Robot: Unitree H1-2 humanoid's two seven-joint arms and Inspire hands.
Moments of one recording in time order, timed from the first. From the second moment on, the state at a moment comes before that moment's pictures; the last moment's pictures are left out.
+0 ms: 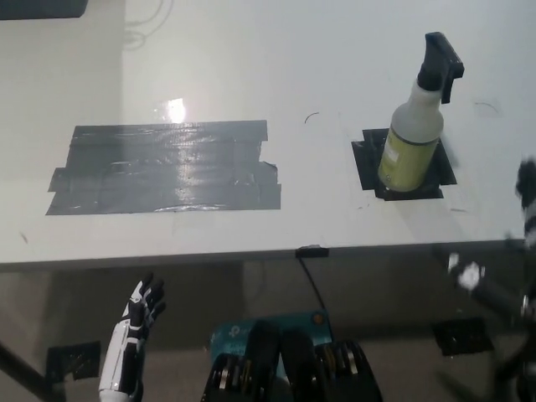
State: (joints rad) left_arm 0.05 0.04 0.02 0.13 0.04 -0.29 -0.02; right_arm -0.10 -0.06 -0.08 -0.28 -0.15 -0.19 -0.06
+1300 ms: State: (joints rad) left_arm 0.05 0.04 0.00 0.13 0.06 -0.32 -0.02; right_arm -0.71 -0.11 -0.07 0.57 -0.15 0.09 -0.06
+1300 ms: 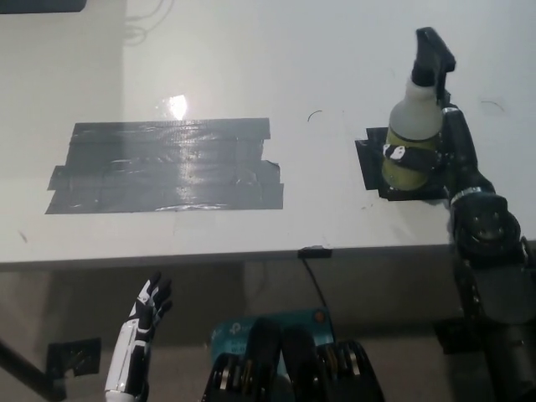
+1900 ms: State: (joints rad) left_arm 0.04 0.04 0.00 0.13 0.06 -0.32 -0.02; right_arm -0.81 -0.09 -0.12 0.75 -0.12 0.05 -0.21
